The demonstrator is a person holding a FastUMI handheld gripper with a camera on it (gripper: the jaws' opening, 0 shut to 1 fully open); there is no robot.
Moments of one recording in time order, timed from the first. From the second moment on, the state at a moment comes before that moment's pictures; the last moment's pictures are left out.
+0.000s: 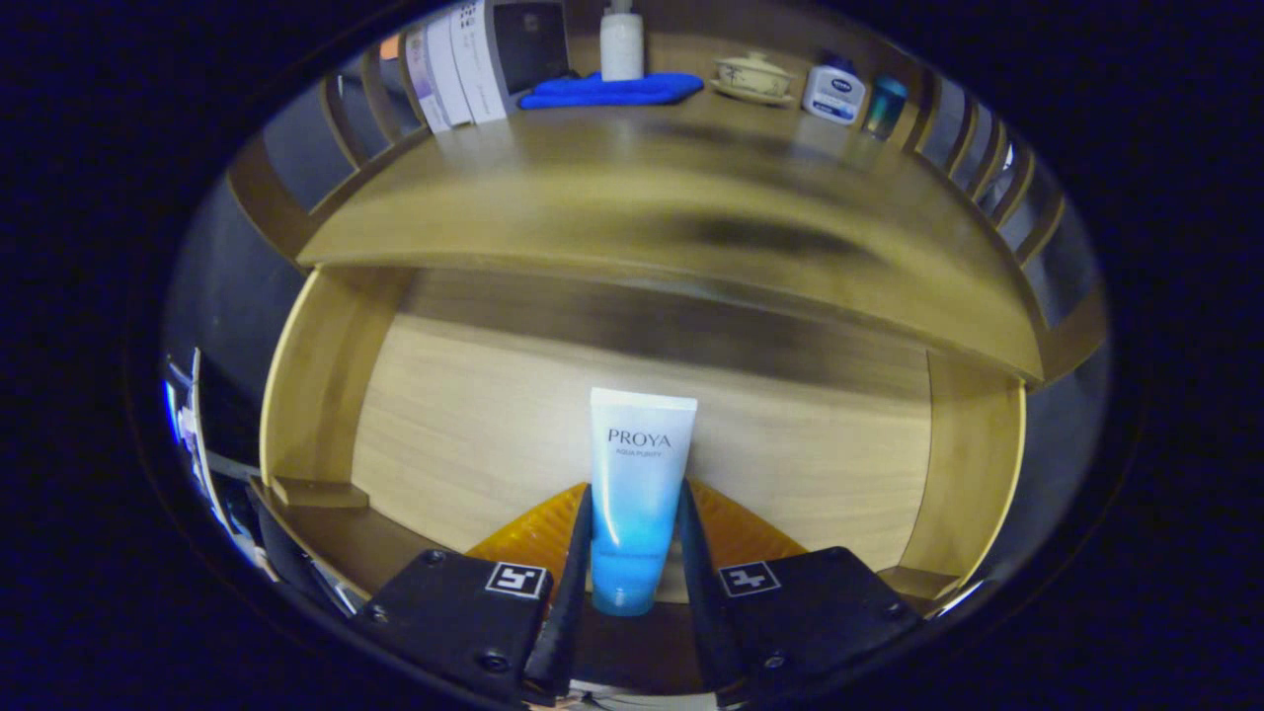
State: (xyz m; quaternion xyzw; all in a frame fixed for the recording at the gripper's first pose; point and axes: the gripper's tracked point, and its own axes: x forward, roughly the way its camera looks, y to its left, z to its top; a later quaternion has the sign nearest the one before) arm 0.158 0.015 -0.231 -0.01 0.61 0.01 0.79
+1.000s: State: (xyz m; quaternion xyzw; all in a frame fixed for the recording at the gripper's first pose) arm 0.251 0.015 -0.136 0.01 0.53 -0.01 0.85
